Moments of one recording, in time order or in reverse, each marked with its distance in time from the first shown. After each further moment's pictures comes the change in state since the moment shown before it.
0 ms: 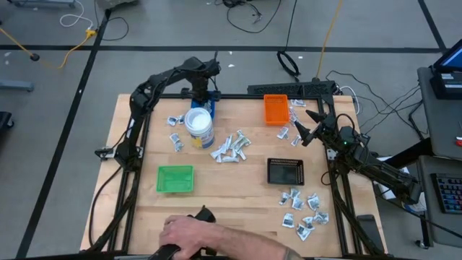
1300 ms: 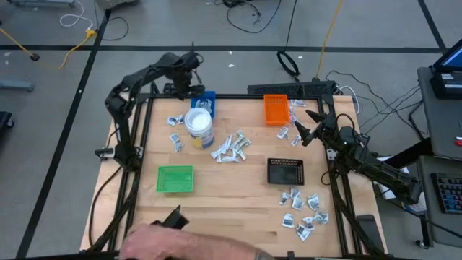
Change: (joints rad) left arm 0.112 -0.321 -0.298 0.080 -0.005 0.124; right arm 0.000 0.000 0.000 0.000 0.000 0.000
